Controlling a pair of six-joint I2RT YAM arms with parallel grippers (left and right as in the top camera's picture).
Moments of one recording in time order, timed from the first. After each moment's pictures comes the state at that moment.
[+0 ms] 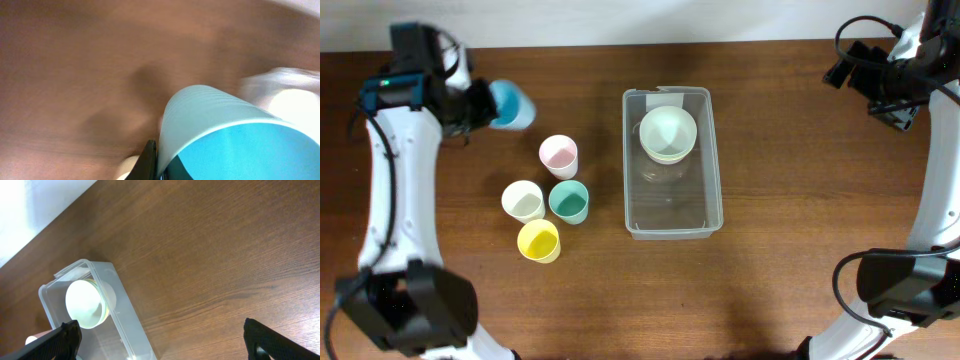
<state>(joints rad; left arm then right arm) 0.09 1.82 1.87 -1.09 0.19 -0.16 -0.26 1.91 2.22 -1.43 -0.25 0.33</state>
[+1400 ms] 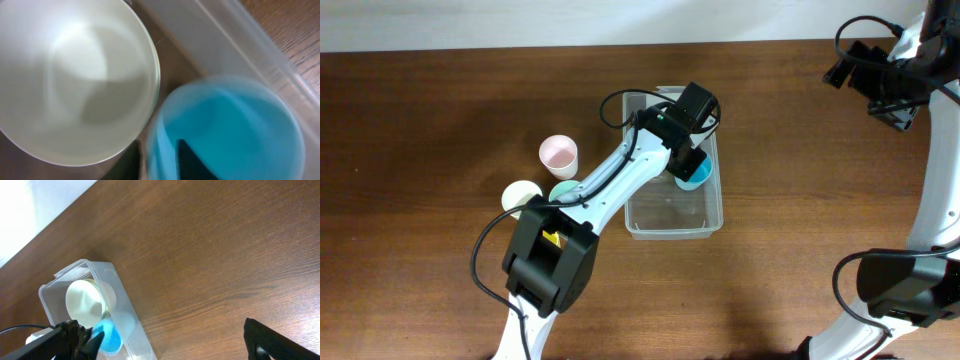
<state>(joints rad) -0.67 2.20 1.90 -0.89 -0.05 0.08 -0.26 1.91 2.22 -1.43 -0.25 0.33</state>
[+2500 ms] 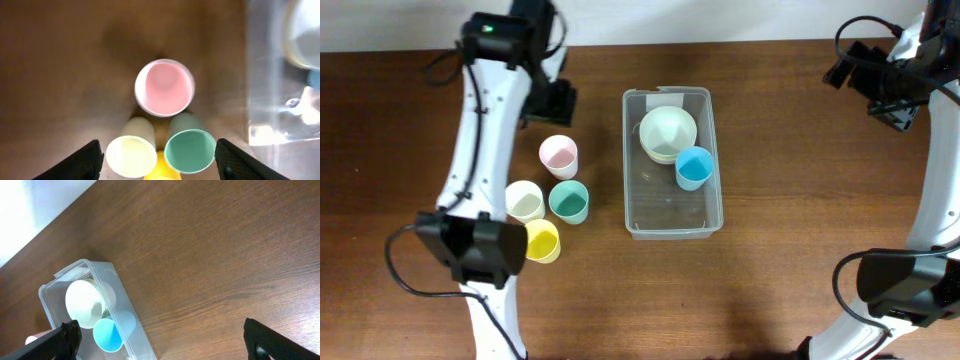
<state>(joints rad) -0.16 2.20 2.43 -1.64 -0.03 -0.02 -0.26 1.91 2.22 -1.43 -0.25 0.33</state>
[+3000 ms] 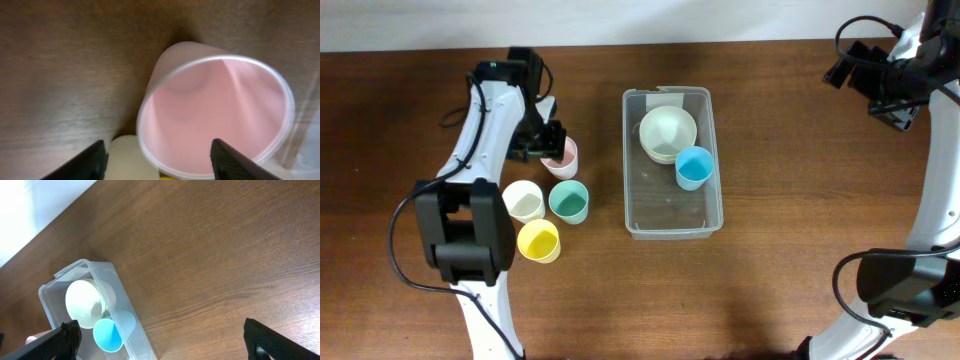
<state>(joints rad) -0.09 2.20 1.91 -1.29 0.03 -0.02 -0.26 1.91 2.22 -1.43 -0.25 0.33</state>
